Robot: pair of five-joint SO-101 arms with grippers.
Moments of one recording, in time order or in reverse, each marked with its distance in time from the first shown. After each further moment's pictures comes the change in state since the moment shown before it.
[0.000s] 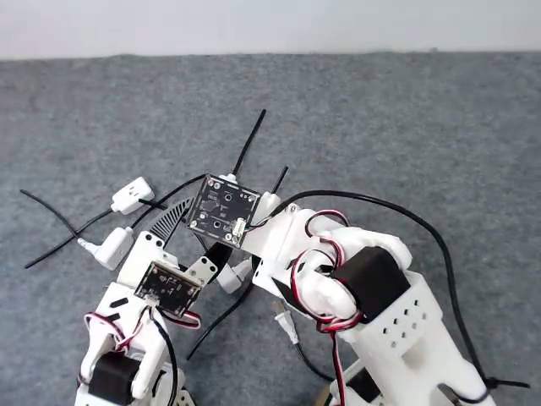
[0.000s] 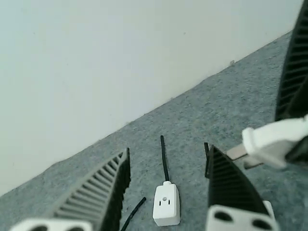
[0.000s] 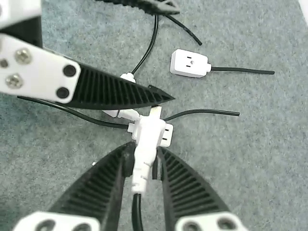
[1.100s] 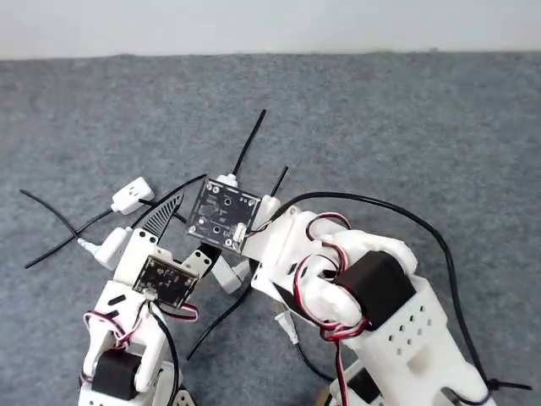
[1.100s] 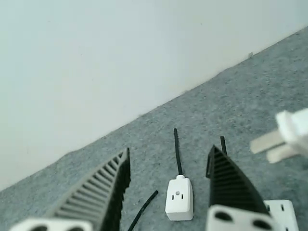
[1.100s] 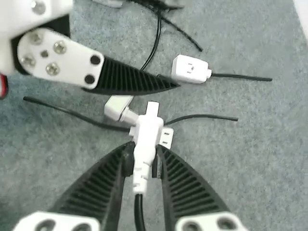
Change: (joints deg) left arm -4.3 0.0 2.7 -3.3 -0.3; right arm -0.7 -0.4 -1.8 0.6 0.0
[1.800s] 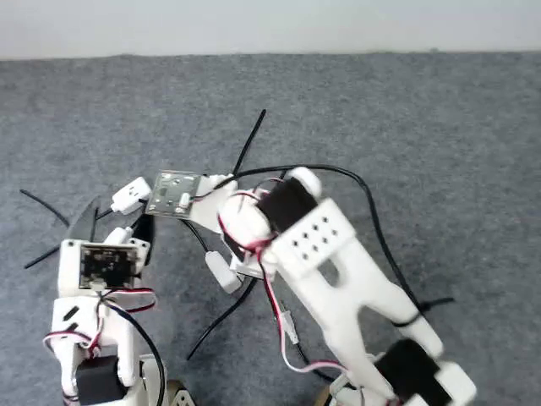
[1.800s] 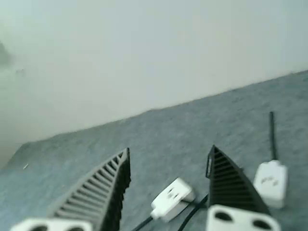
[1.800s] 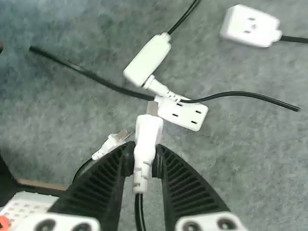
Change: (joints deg) left arm -24.5 0.0 -3.9 4.8 2.1; right arm -0.4 30.6 -14.9 10.0 5.0
